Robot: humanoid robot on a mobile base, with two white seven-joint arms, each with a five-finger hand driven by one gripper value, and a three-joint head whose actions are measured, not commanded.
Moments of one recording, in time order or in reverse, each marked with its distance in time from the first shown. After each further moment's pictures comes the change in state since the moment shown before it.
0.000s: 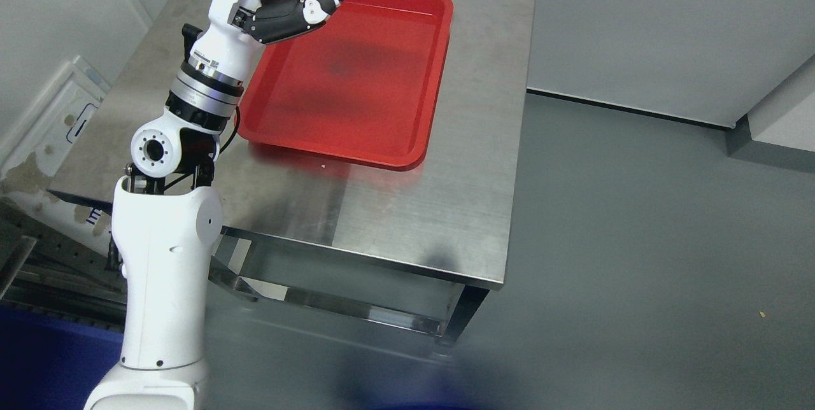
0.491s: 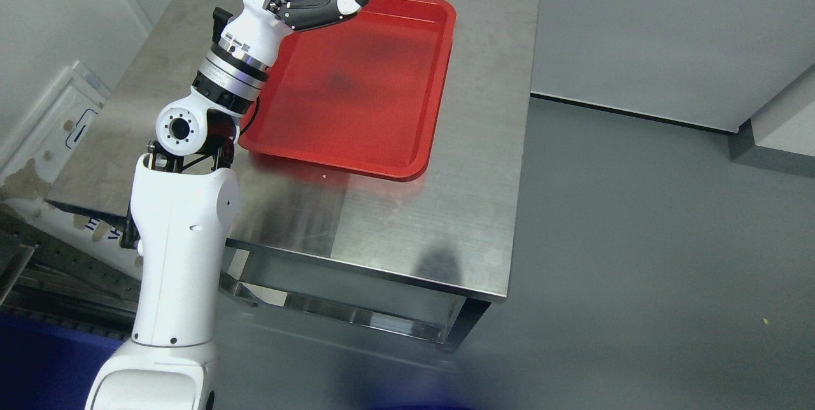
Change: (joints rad) left arm -0.067 -0.017 -0.048 0.086 -0.061 0.003 0.001; right arm 0.000 0.000 0.000 0.000 0.000 0.000 0.000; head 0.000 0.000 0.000
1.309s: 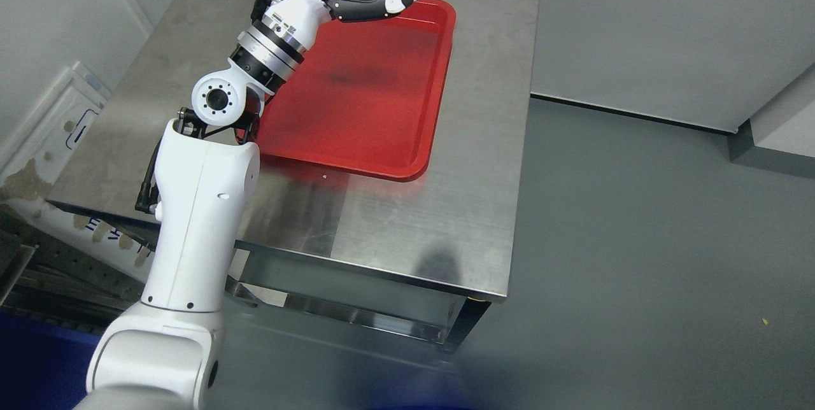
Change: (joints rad) left arm -0.109 -0.008 -0.089 0.160 -0.126 -0.044 0.010; right arm 0.000 0.000 0.000 0.000 0.000 0.000 0.000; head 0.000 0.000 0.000
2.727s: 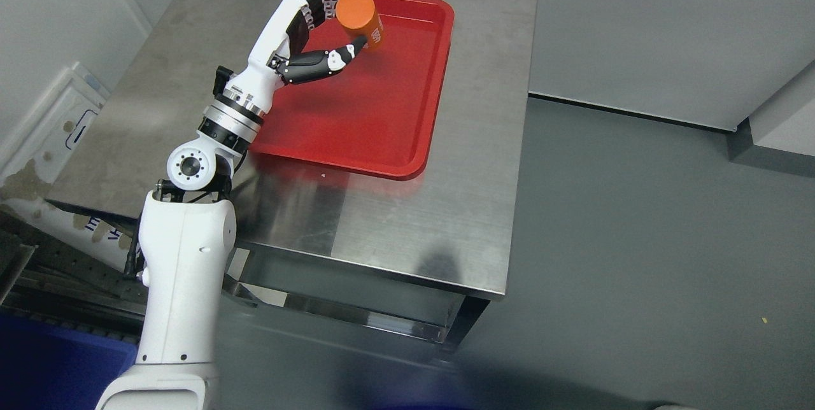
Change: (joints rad) left arm 0.209 -0.002 0.205 -0.001 -0.043 -0.008 -0.012; right arm 0.000 0.000 0.000 0.000 0.000 0.000 0.000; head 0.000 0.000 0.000
